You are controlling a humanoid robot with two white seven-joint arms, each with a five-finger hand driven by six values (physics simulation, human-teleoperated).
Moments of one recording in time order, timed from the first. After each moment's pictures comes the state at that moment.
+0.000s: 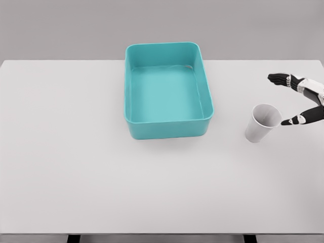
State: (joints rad) left arm 0.02 0.00 -0.13 -0.03 0.19 0.00 0.03; right arm -0.48 -1.00 0.62 -1.20 -0.62 -0.60 0.61
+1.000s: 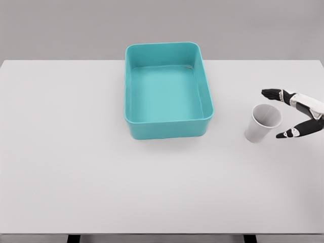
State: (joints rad) left arm 0.02 0.00 -0.13 -0.03 0.19 0.00 0.03; right arm -0.44 -0.98 0.65 -1.17 -0.61 -0.61 0.61
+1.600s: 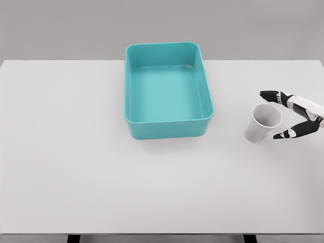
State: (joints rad) left arm 0.02 0.00 -0.13 -0.03 0.19 0.00 0.03; right arm -0.45 -0.94 0.66 -1.11 -0.60 -0.61 0.61
